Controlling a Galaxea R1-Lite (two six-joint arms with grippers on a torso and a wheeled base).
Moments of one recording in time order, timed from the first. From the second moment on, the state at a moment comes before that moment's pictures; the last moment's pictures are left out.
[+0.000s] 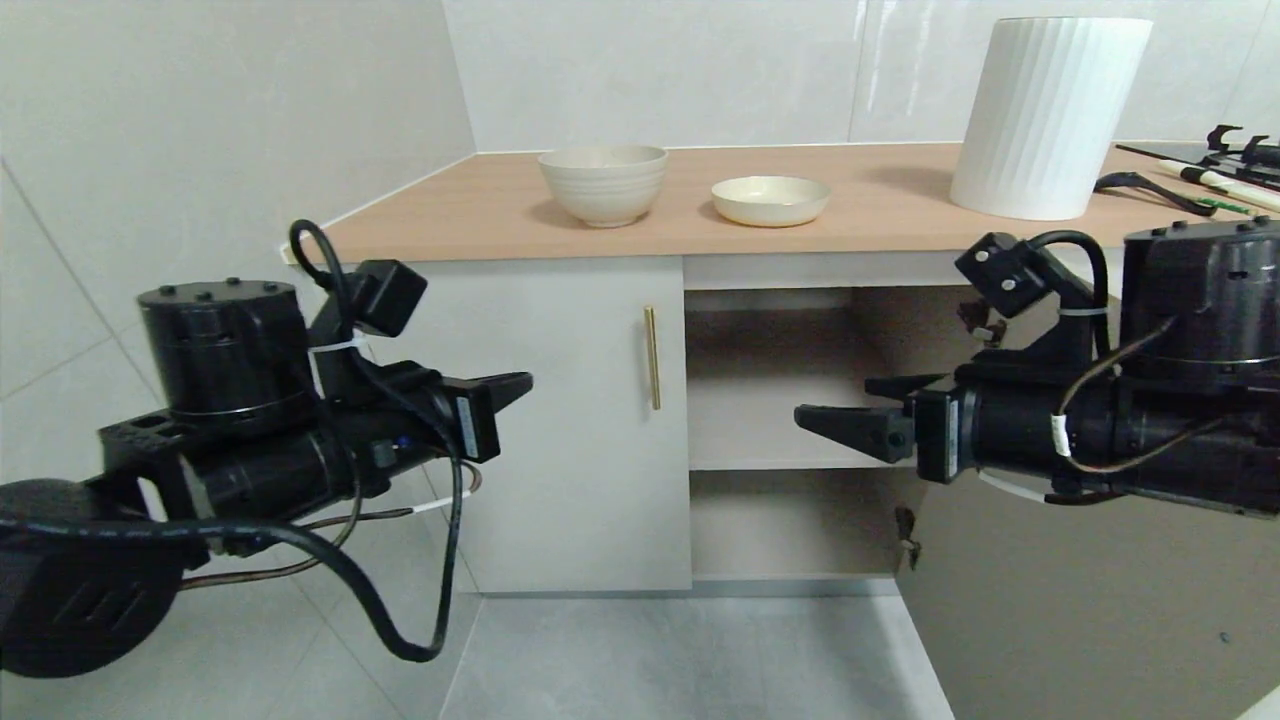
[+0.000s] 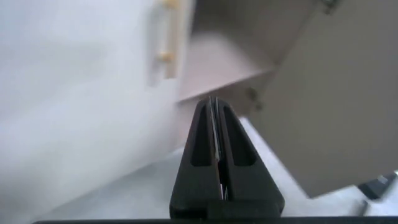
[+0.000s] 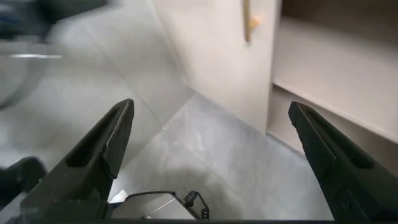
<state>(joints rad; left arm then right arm) -0.34 1.61 -0.73 -0.69 -0.19 -0.14 0.56 1.55 -0.90 -0.39 0.23 0.13</state>
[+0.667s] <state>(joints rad) -0.31 1.52 -0.70 -0.70 -0.18 -0.13 0.55 1.56 -0.87 -0.35 0.17 0.15</state>
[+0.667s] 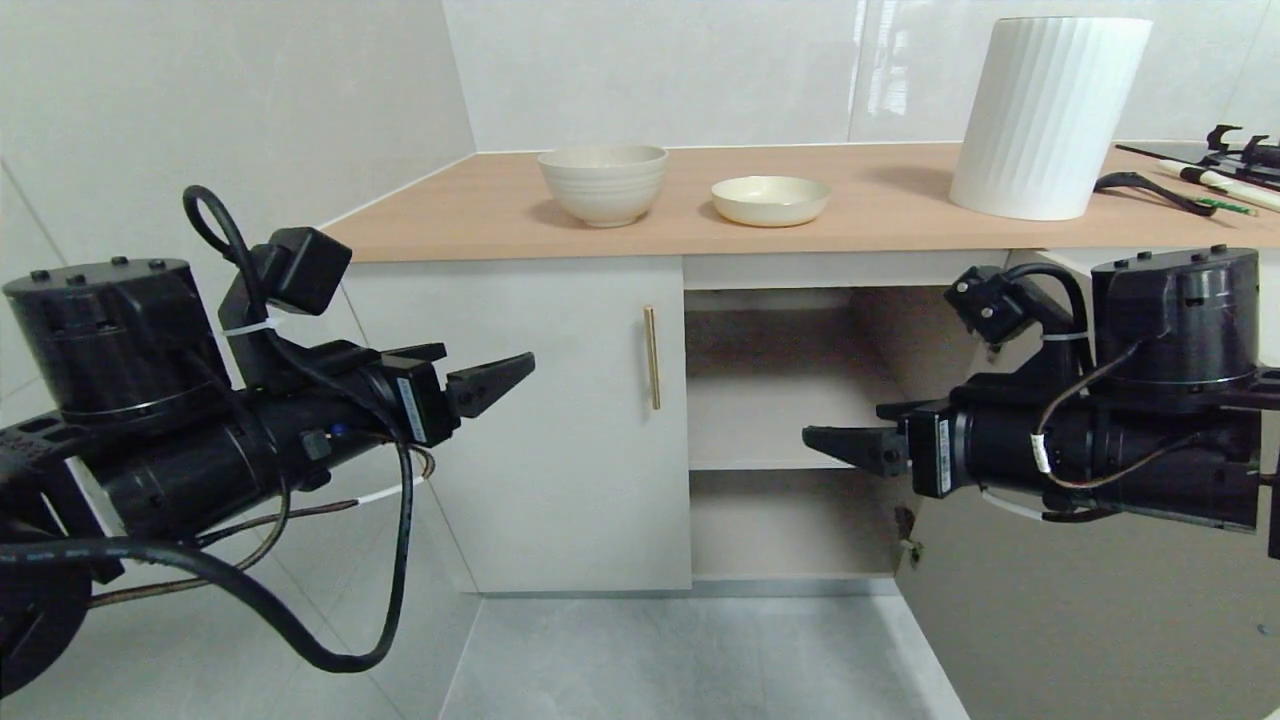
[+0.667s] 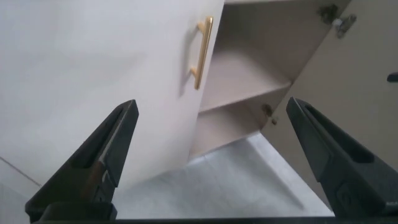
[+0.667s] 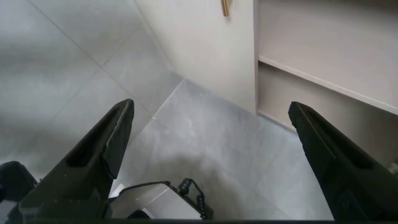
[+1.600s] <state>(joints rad) -0.31 1.47 -0.72 -0.63 -0.16 -0.13 0.56 1.51 -0.87 -0.28 0.17 0.14</state>
